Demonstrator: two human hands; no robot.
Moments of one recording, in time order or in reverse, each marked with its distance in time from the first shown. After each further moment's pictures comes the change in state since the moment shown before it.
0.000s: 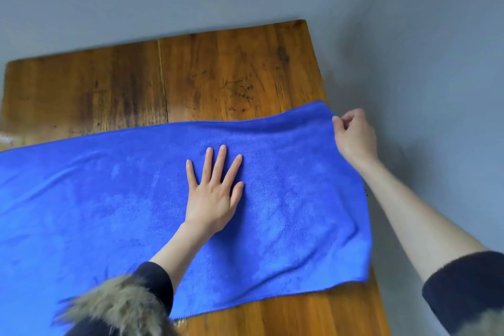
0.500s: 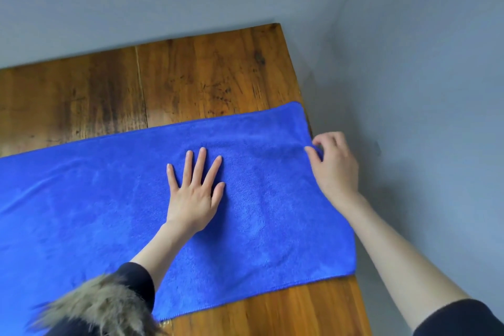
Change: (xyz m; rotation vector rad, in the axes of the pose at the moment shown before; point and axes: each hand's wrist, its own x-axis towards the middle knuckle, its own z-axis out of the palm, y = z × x) left_hand 0.001 0.001 0.002 0.017 -0.050 -0.045; right_hand -0.056 0.032 -0.010 -0.097 0.107 -0.360
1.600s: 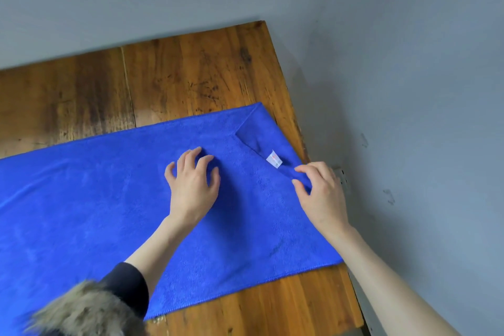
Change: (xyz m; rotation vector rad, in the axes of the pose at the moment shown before) left_hand 0.006 0.028 -0.022 -0.359 0.261 -0.090; right_hand -0.065 0.008 -0.007 0.046 -0.083 -0.053
